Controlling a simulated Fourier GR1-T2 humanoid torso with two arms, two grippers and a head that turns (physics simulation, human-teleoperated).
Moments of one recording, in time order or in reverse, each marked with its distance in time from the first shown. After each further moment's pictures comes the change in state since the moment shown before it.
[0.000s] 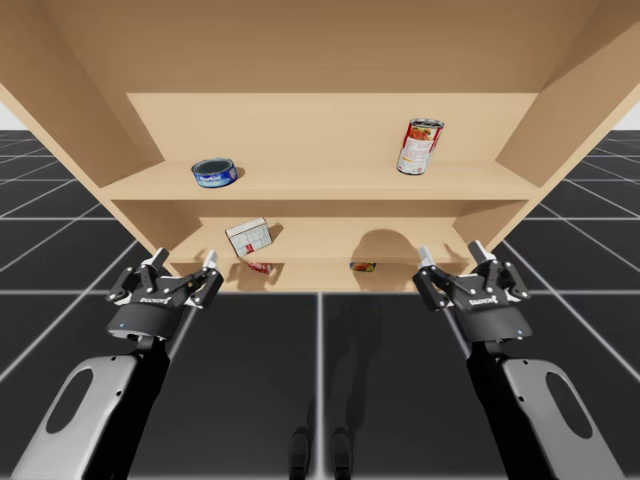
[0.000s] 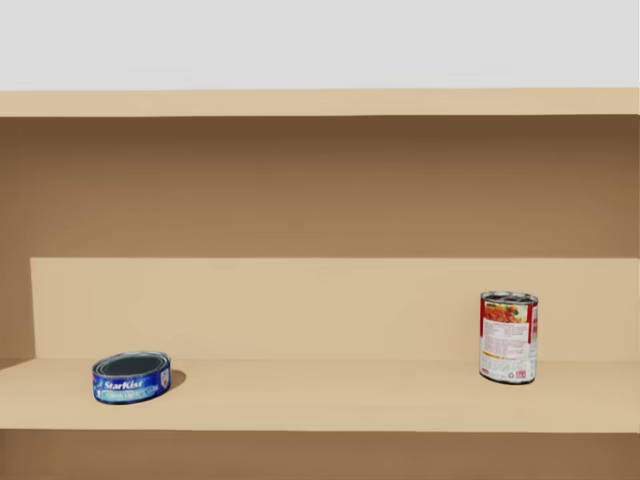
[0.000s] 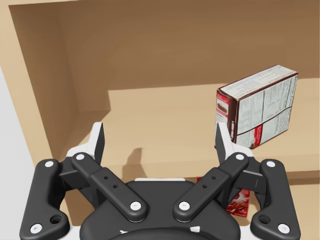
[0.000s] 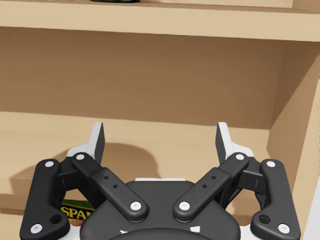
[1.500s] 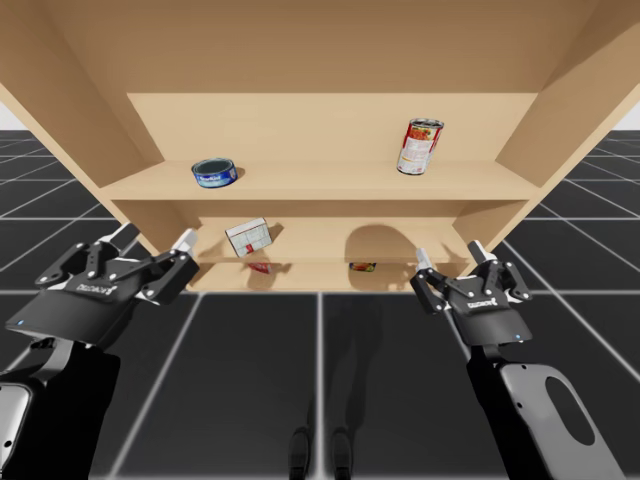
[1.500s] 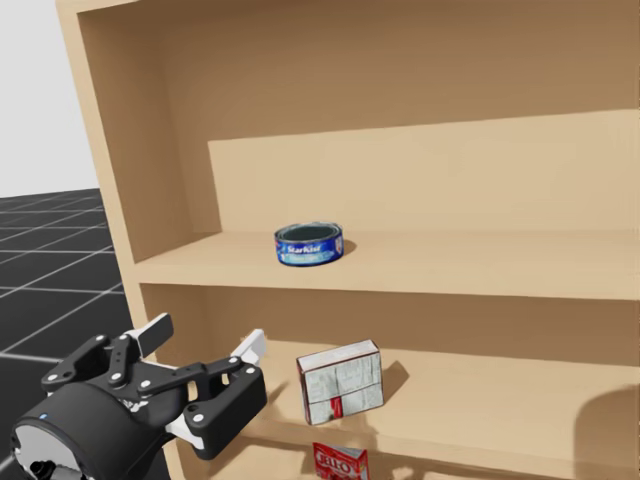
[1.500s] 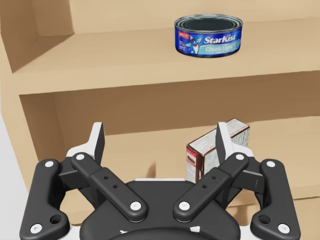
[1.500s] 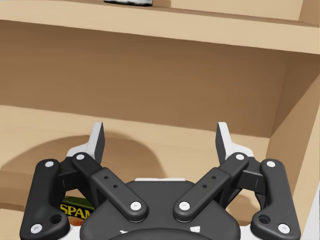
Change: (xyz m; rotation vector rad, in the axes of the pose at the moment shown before) left arm 0.084 0.004 0.022 -0.100 0.000 0.030; right arm 0.002 0.005 0.004 0.013 -0.012 0.057
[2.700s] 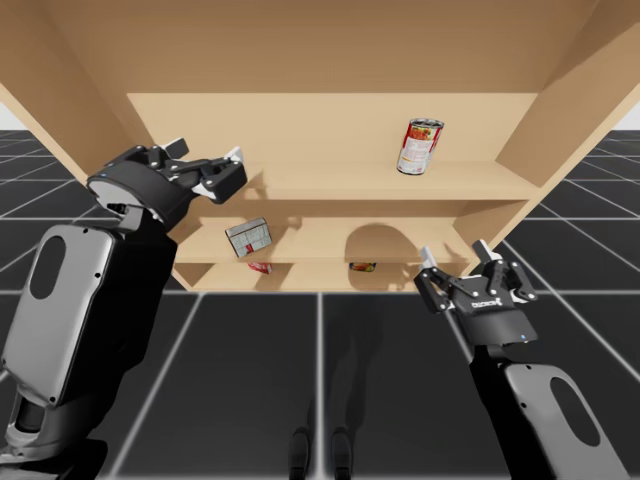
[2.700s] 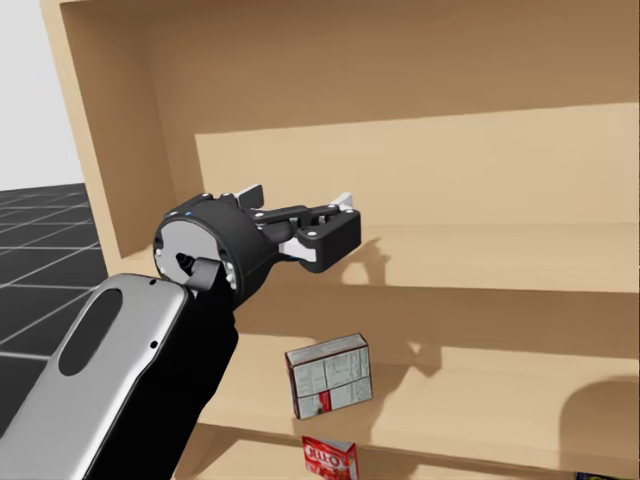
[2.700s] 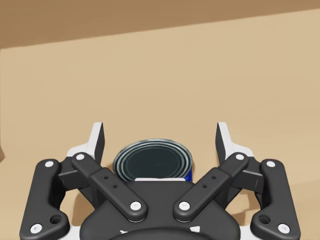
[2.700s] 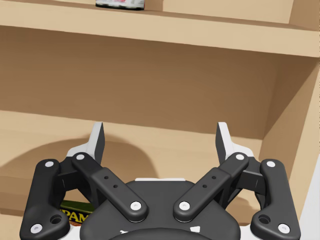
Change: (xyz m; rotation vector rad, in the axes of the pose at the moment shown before) left arm 0.075 -0.040 -0.108 -0.086 -0.010 -0.029; right arm 0.001 -0.004 0.000 -0.015 -0.010 -0.001
